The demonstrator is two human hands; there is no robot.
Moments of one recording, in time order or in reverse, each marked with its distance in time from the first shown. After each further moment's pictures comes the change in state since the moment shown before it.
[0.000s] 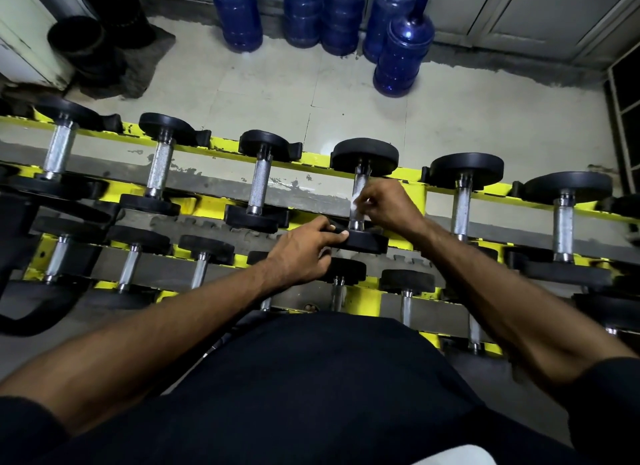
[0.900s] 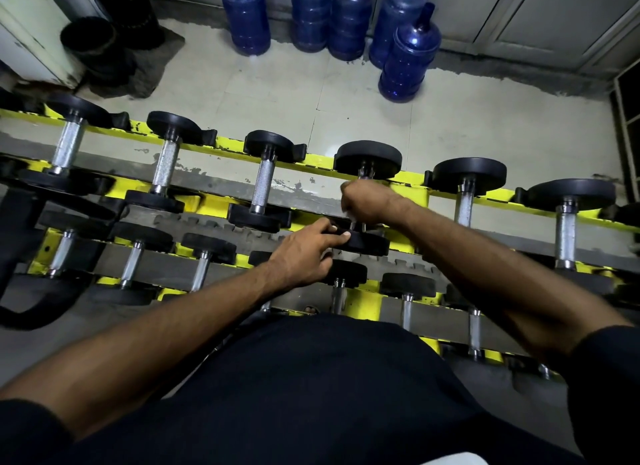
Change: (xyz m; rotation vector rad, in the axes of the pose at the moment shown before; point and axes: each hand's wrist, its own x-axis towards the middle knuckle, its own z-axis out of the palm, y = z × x) left_hand -0.003 0.004 0.003 0.002 0.015 -0.009; right_hand 0.033 -0.041 -0.002 -0.468 -0.389 -0.176
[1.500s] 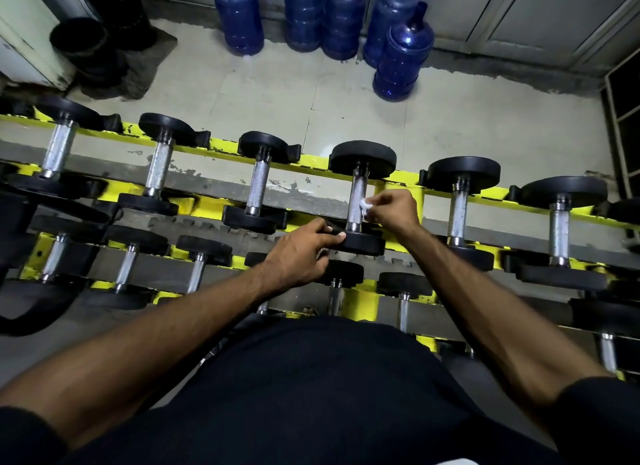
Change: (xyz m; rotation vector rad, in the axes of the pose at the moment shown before) left_hand 0.001 0.001 -0.002 -0.014 0.003 -0.021; right_hand -0.033 0.026 0.055 1.189 0.476 0.705
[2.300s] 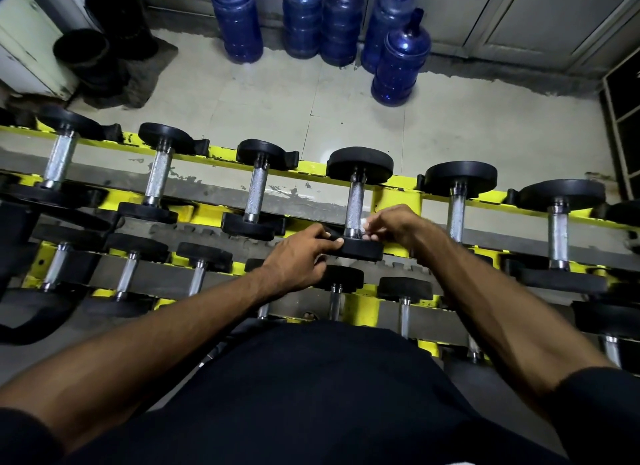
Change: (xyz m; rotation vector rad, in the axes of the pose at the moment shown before) left_hand 0.003 0.002 -0.006 0.015 -0.027 0.012; right_hand -0.004 -0.013 -0.015 0.229 -0.206 0.448
